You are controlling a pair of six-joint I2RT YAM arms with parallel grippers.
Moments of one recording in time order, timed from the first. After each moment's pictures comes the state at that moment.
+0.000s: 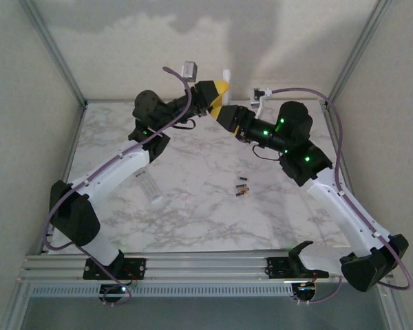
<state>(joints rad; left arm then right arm) -0.56 1.62 1.45 0.63 0.70 -1.37 0.58 1.21 1.32 -0.13 -0.55 0.98</state>
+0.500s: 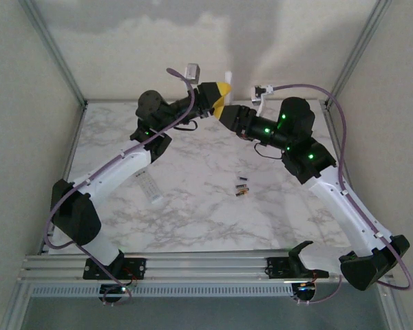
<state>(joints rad) -0.57 1.62 1.45 0.57 0.69 -1.34 0.58 1.22 1.39 -0.26 -0.53 0.90</state>
